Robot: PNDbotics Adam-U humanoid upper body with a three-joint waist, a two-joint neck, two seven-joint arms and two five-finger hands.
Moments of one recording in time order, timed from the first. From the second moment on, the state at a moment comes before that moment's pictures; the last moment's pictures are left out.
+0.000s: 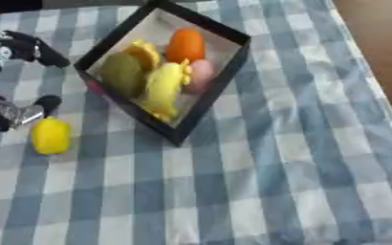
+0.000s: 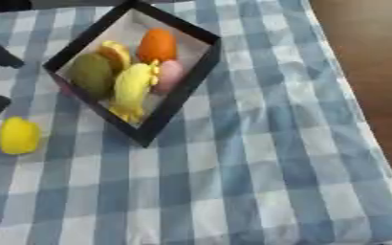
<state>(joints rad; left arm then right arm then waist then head) -0.41 1.07 -0.24 -1.99 -0.26 0.04 -0.60 -0.06 -0.65 -0.11 -1.98 -0.13 0.02 -0.32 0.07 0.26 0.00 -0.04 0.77</state>
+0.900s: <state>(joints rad) -0.41 1.09 -0.33 -1.95 -0.46 0.05 -0.77 -0.06 -0.63 -0.05 -1.98 -0.06 0.04 -0.26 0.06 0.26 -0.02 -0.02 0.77</state>
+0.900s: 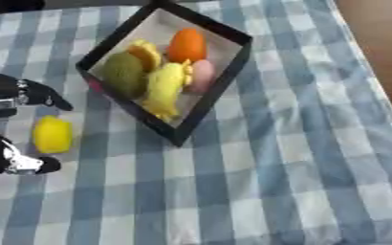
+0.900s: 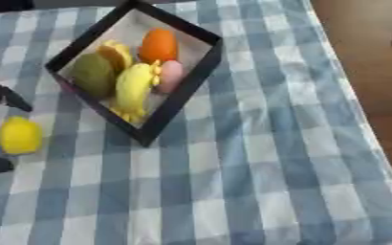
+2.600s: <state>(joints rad) -0.48 0.94 -0.40 -1.60 -0.72 0.02 -0.66 -0.03 -0.58 -0.04 -1.98 -0.02 0.08 -0.25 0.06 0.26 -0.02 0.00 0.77</state>
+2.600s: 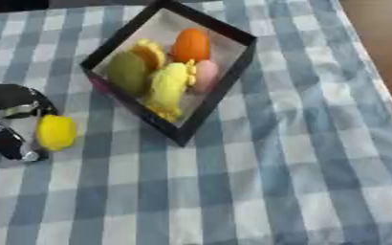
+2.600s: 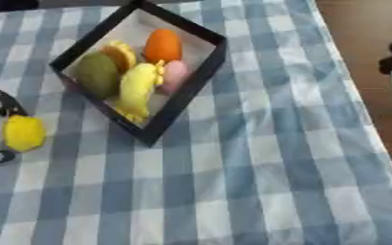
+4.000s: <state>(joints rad) -0.60 0.95 -0.26 -1.97 -0.56 0.11 -0.50 -0.03 -0.58 -0.05 -1.98 -0.02 0.06 -0.26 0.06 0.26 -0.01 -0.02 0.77</state>
